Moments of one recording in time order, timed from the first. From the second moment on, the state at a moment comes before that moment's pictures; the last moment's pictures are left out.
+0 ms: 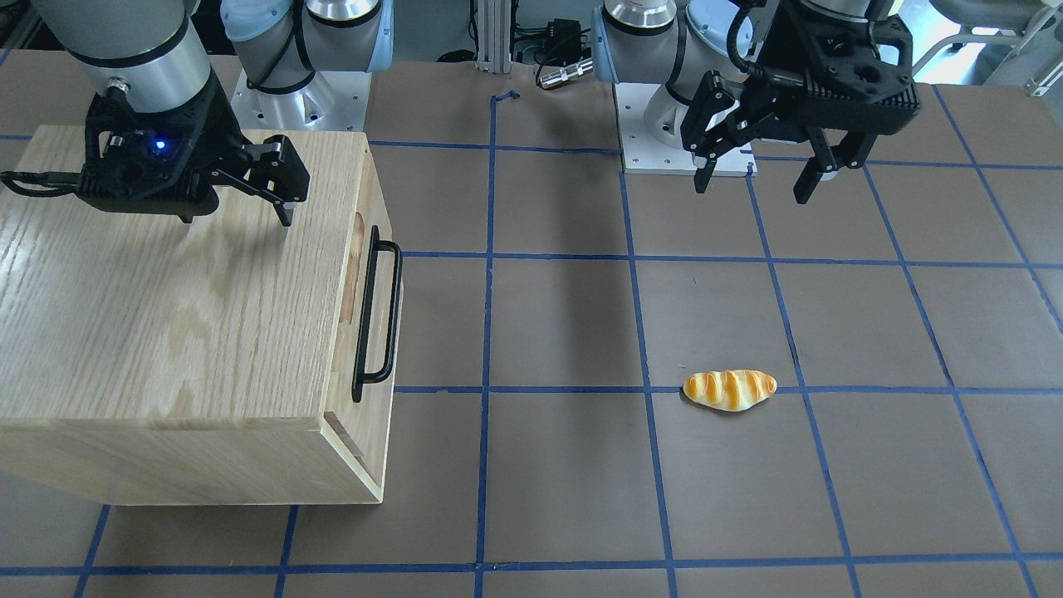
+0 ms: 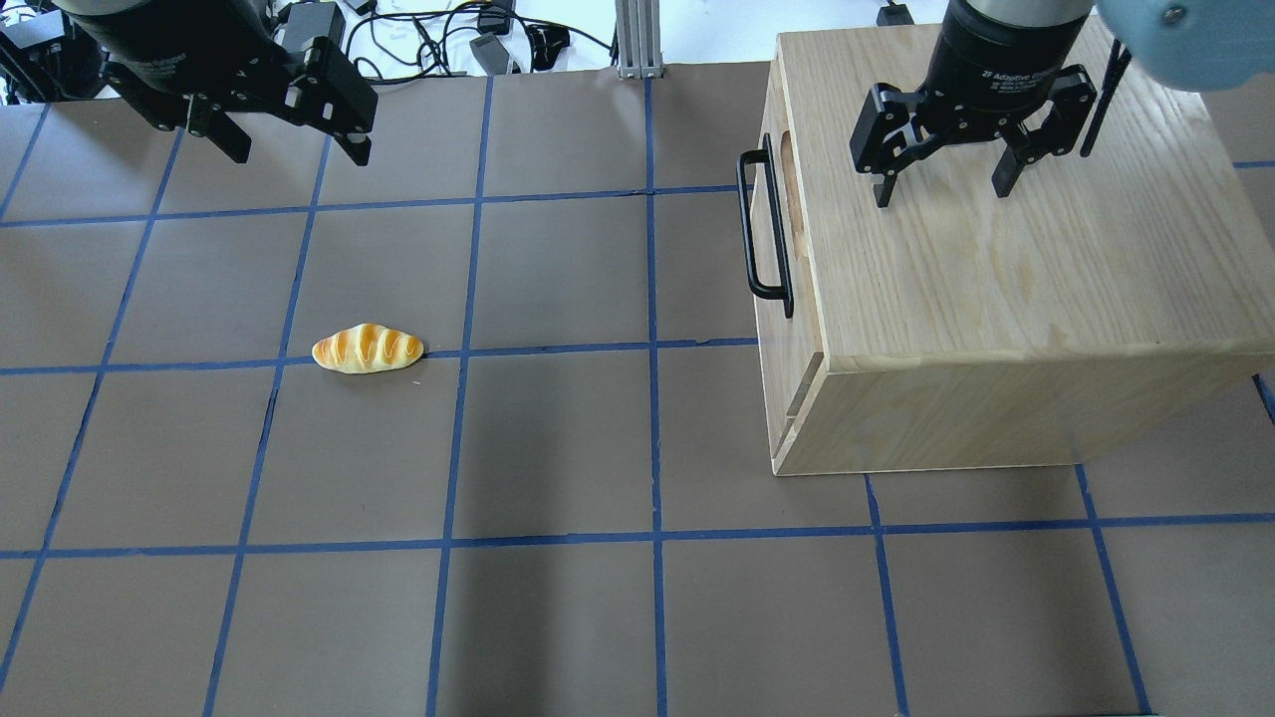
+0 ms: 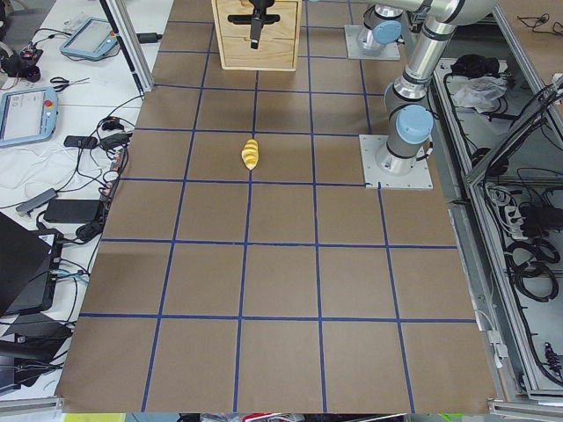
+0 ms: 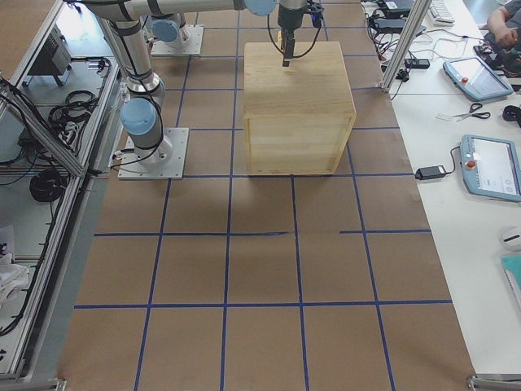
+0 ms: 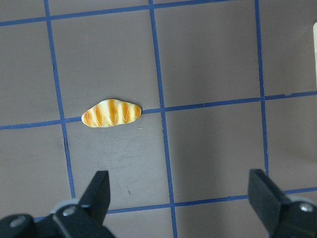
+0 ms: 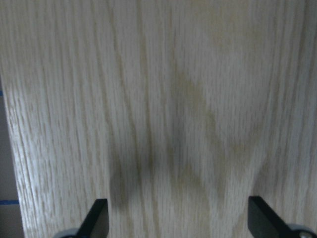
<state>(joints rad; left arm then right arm) -1.57 -1.56 -1.43 -1.58 1.55 0.10 1.60 -1.49 1.43 -1.47 -1.61 0.02</state>
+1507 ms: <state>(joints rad) -1.54 -1.57 -1.50 -1.56 1.56 0.06 1.60 -1.49 1.43 -1.47 -1.61 0.02</state>
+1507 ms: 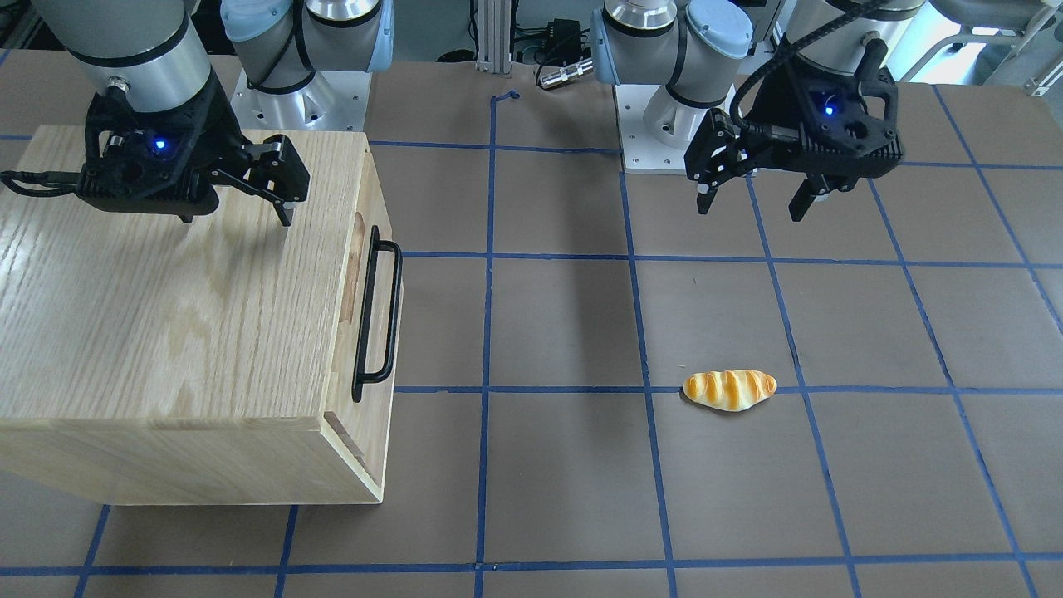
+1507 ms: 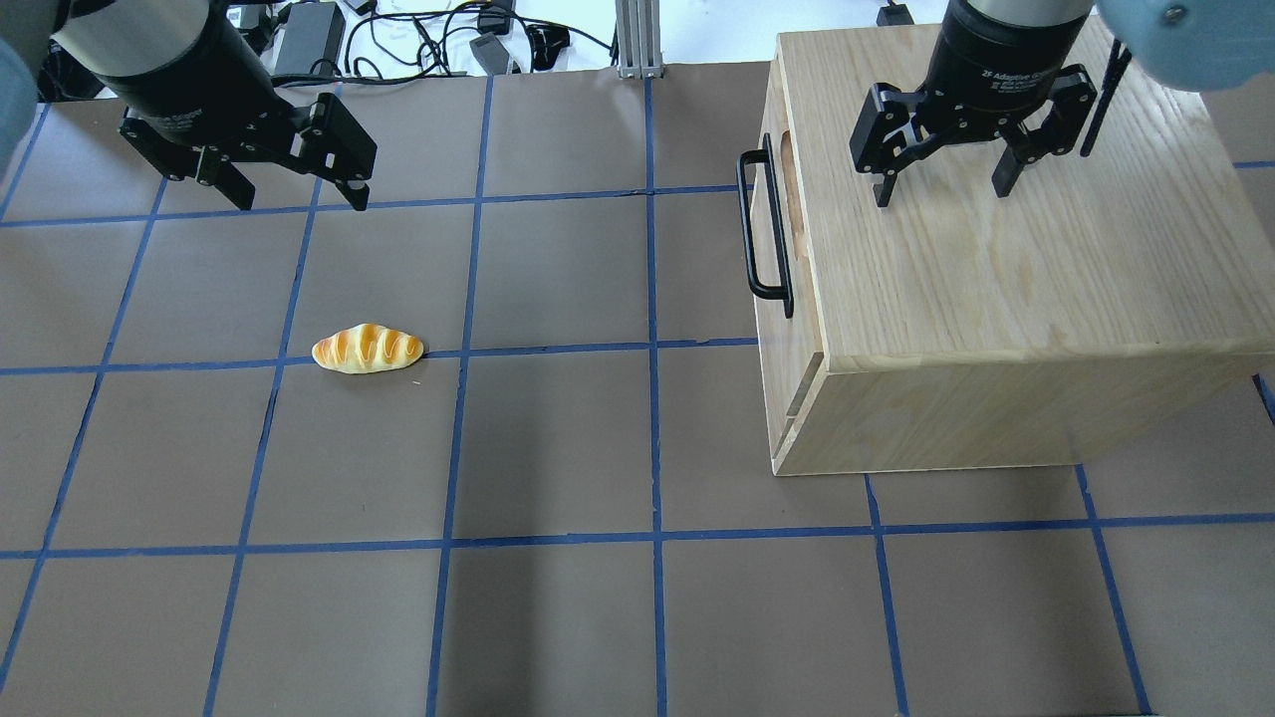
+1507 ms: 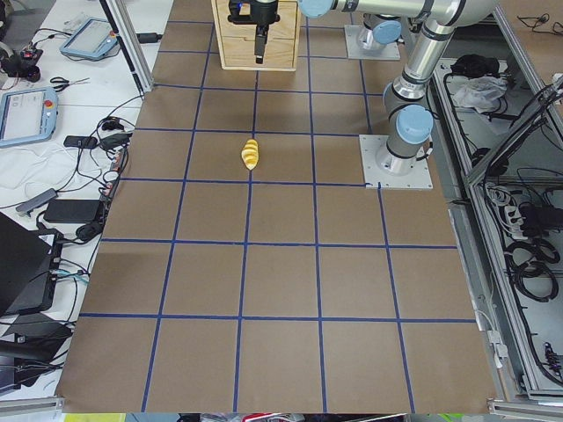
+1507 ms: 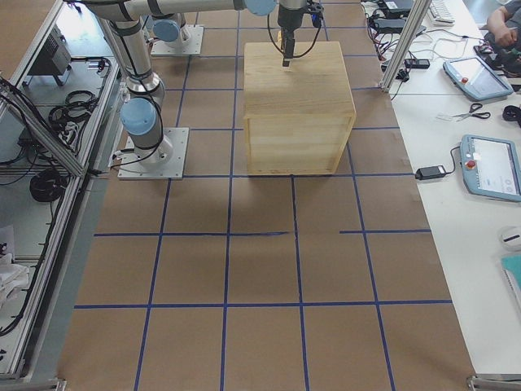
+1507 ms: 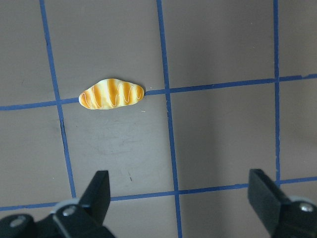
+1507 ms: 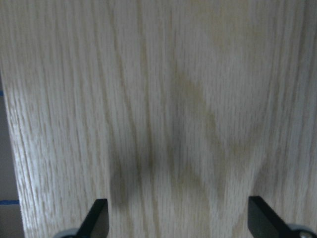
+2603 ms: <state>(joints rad) -1.79 -1.84 -1.47 -1.18 1.23 -0.49 1.60 -1.49 1.43 -1.47 -1.61 0.02</state>
